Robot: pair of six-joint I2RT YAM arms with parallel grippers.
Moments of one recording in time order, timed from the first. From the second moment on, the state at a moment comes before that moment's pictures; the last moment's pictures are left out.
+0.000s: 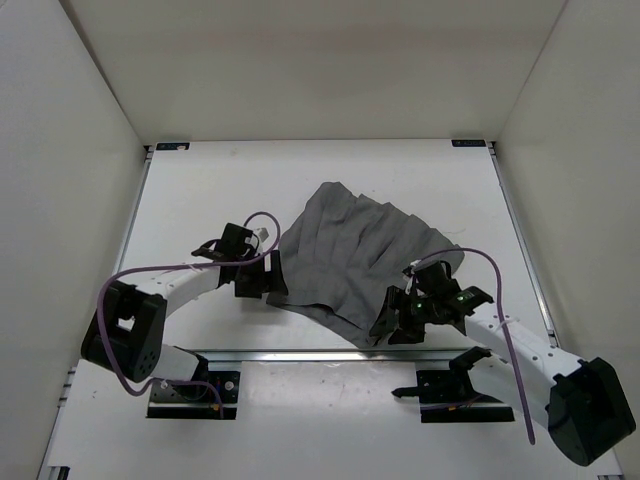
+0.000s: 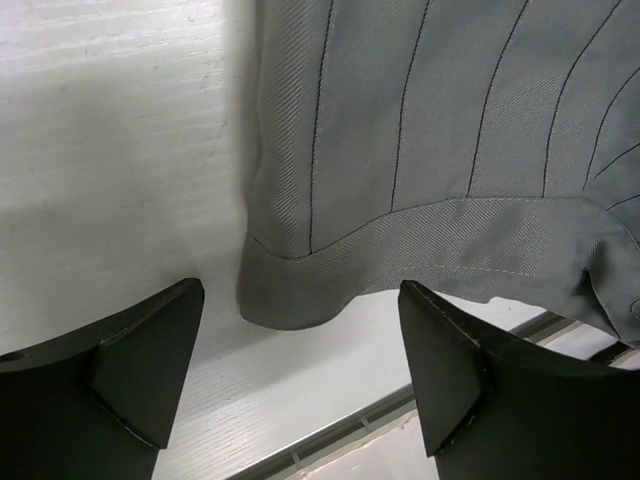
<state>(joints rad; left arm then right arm) -0.38 1.40 0.67 -0.36 0.31 -0.43 0.49 0.91 0.41 -0.56 -0.51 0.75</state>
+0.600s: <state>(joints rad) -0.40 1.41 0.65 -0.30 0.30 -0.43 0.46 1.00 0.42 -0.50 -0.48 0.73</state>
